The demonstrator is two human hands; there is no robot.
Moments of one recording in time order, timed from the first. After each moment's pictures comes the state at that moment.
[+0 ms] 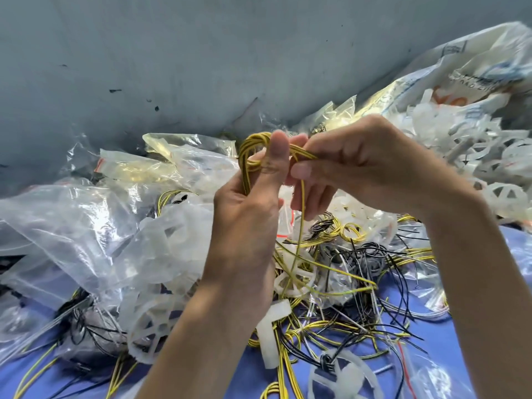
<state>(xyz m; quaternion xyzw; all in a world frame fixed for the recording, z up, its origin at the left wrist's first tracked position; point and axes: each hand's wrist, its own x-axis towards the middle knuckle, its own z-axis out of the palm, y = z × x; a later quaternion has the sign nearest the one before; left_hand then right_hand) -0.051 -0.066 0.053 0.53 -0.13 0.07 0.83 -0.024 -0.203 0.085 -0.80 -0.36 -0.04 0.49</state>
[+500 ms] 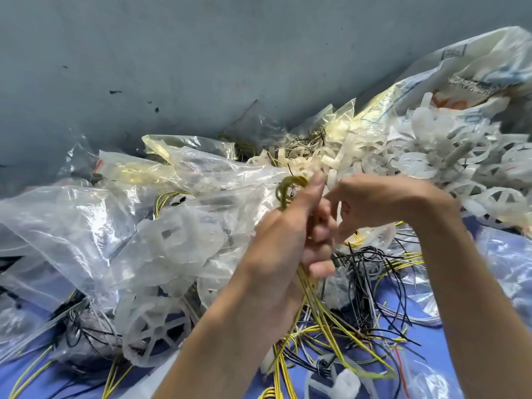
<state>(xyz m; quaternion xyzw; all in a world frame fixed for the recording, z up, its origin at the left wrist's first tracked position) -0.054 -0.077 0.040 0.48 -0.10 -0.21 0.85 0.020 -0.238 0.054 -0.97 -0.17 0.12 0.08</state>
